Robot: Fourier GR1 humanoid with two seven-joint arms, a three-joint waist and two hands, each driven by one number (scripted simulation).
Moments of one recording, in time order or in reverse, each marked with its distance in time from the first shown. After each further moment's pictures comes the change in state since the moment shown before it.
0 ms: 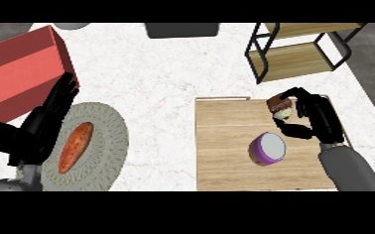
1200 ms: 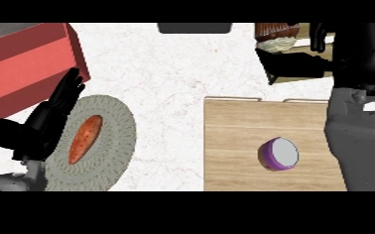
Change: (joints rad) left arm -0.033 -0.029 0.008 -0.010 -0.021 -0.050 0.017; right arm -0.379 0.090 -0.024 -0.796 0.219 0.260 1.239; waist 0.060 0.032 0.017
